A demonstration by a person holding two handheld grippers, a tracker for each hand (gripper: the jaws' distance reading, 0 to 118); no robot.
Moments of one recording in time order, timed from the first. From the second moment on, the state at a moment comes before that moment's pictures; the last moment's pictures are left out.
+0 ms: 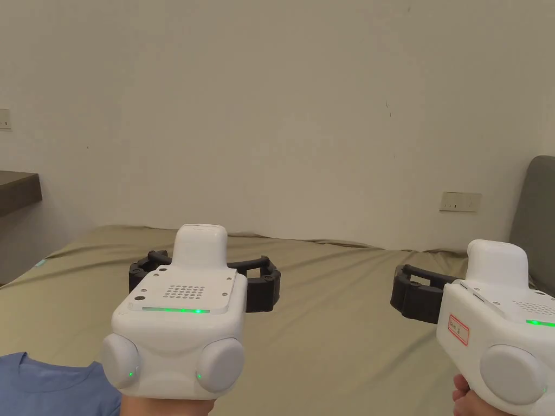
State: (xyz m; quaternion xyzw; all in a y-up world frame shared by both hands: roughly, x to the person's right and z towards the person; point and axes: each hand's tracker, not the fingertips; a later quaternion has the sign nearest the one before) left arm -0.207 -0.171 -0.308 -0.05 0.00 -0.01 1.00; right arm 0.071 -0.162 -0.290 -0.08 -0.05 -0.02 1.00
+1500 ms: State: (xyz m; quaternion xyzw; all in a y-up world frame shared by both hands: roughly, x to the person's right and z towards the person) left arm -0.518 -0.223 -0.263 -0.15 0.27 0.01 0.95; right arm -0.294 -0.196 -0.369 -0.11 0.32 -0.01 0.94
